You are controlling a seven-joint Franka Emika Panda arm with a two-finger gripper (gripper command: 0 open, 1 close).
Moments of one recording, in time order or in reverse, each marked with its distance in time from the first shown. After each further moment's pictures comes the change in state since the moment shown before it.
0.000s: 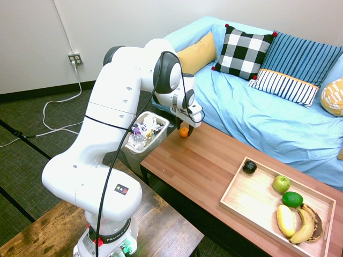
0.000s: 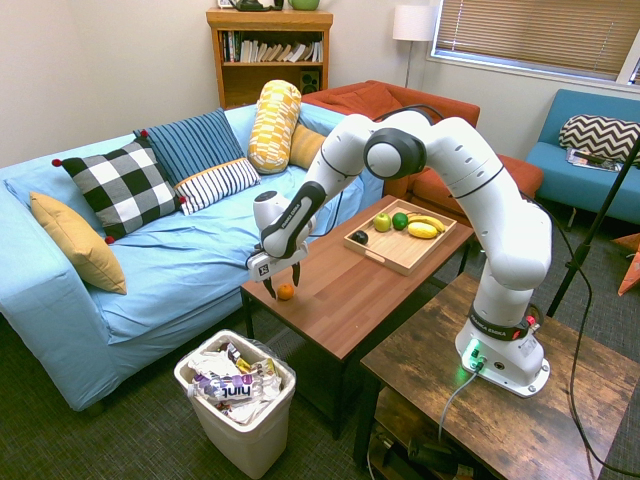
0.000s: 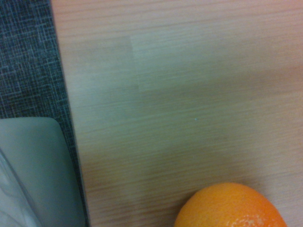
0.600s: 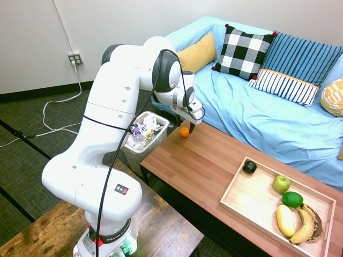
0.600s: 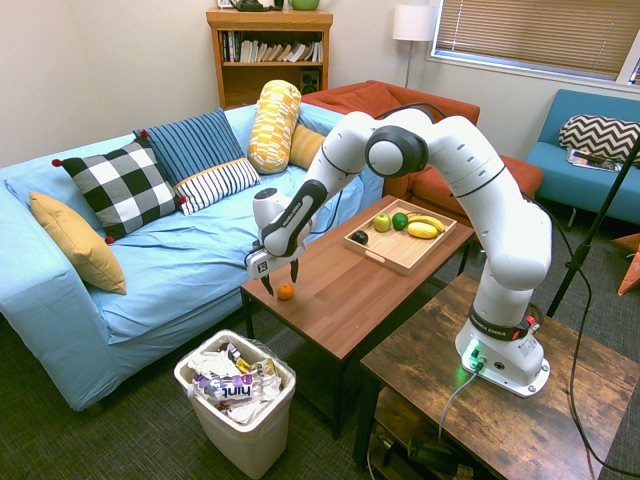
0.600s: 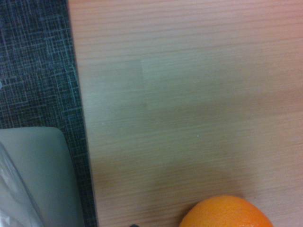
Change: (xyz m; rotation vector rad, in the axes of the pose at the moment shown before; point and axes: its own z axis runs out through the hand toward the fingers) arm 0.001 -0.003 -0.013 0.030 0.028 -0.021
